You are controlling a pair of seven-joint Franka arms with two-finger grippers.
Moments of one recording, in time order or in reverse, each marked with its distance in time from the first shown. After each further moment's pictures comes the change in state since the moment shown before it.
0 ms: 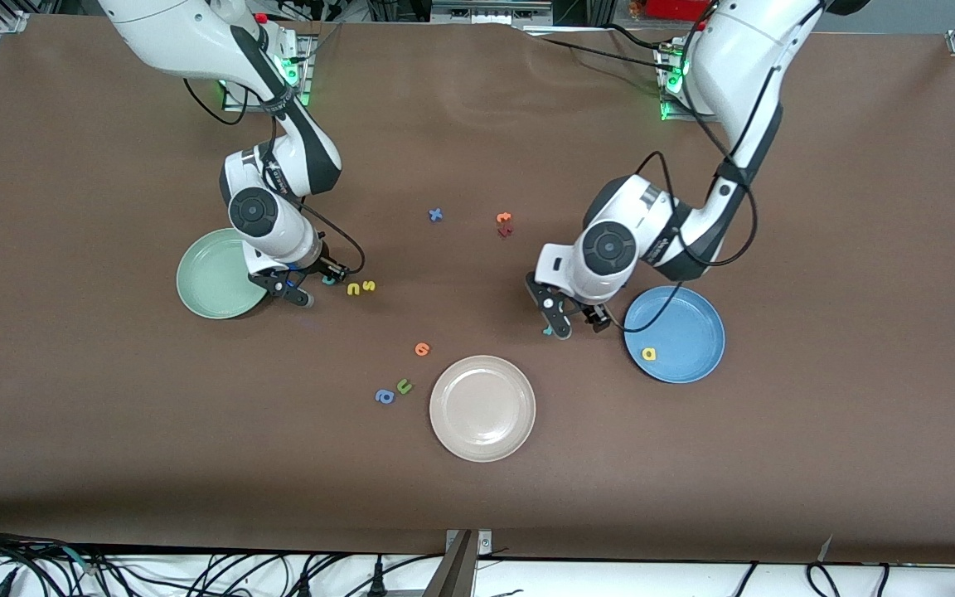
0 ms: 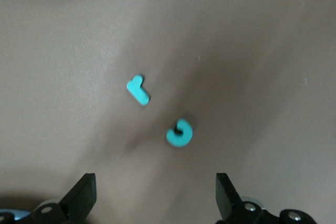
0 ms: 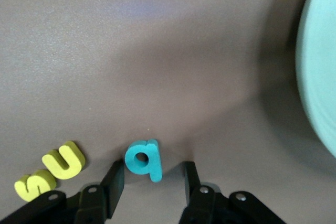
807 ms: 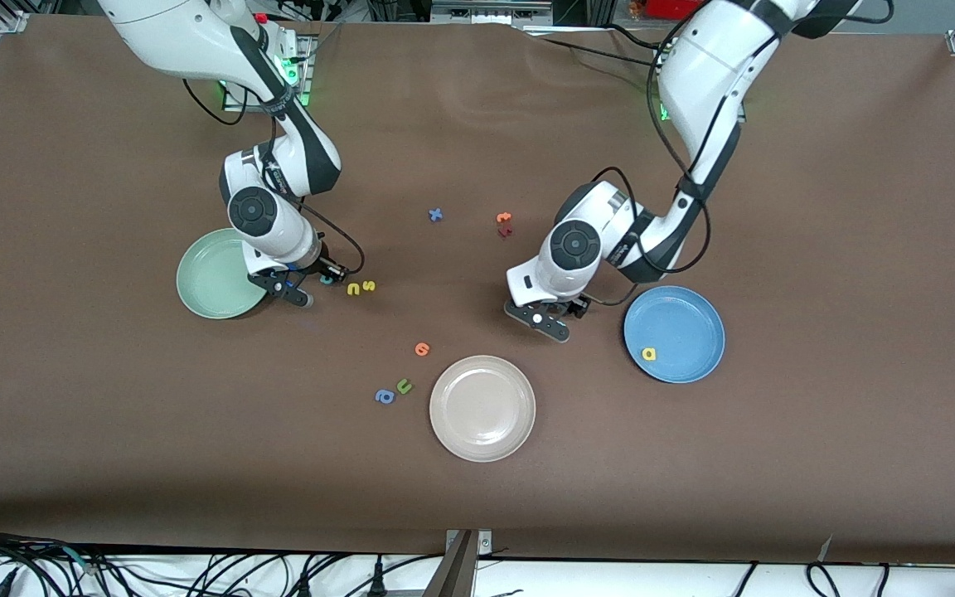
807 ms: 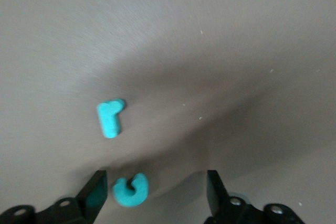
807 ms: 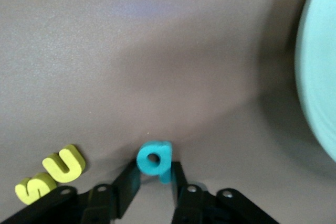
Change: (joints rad) left arm -0.056 0.094 0.001 -0.021 -0.003 0.171 -0.482; right arm -0.002 -0.002 -0.004 -0.003 0.000 0.010 -0.002
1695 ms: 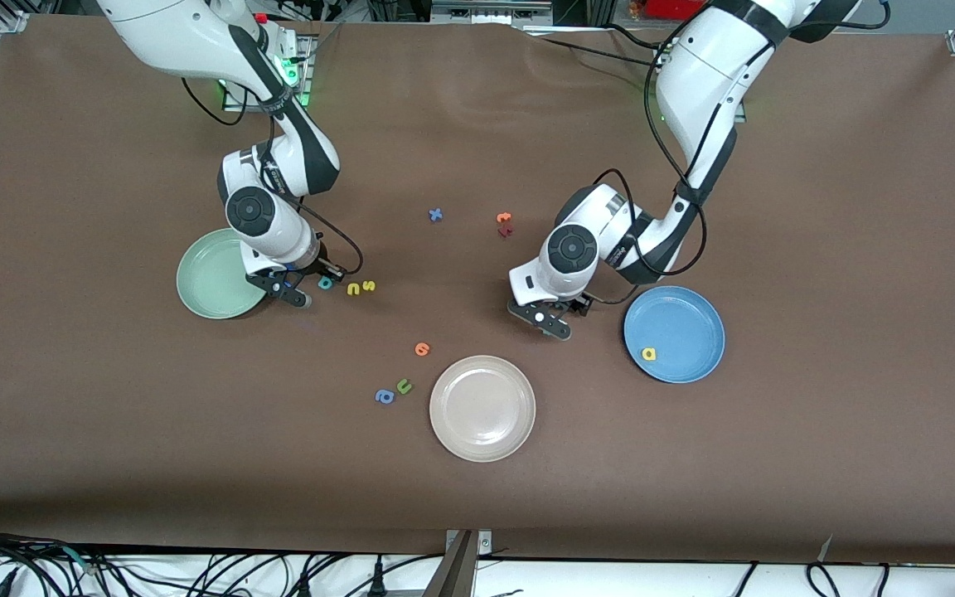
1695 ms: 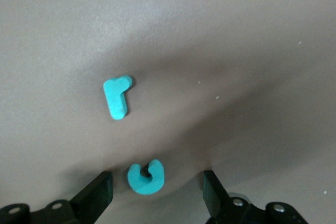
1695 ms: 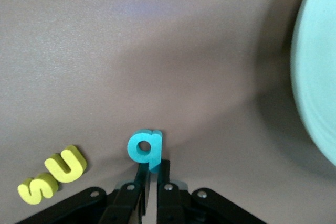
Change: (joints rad) left arm 0.005 -0.012 0.006 -0.001 0.017 -0.077 0.003; right arm -0.001 -0.005 -0.002 0.004 0.000 -0.016 0.000
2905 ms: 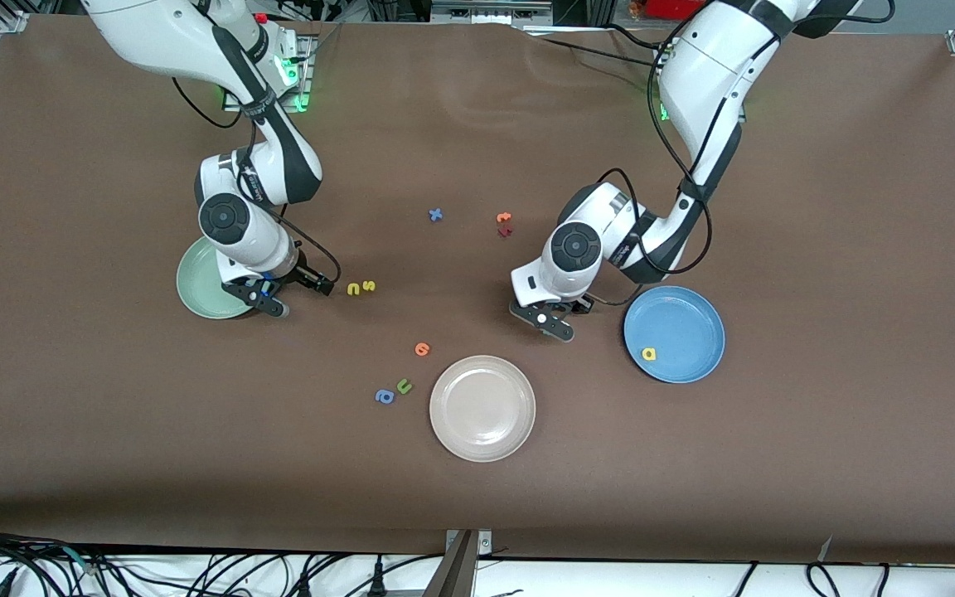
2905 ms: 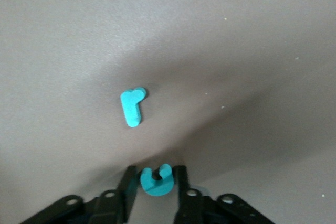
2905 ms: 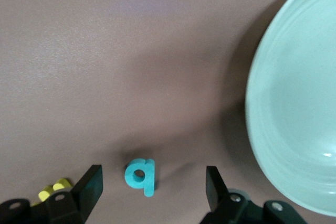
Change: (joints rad) left arm 0.003 -0.015 0.008 0.000 0.006 0.021 0.001; right arm -0.004 -0.007 -0.058 0.030 -0.005 -0.024 -0.048
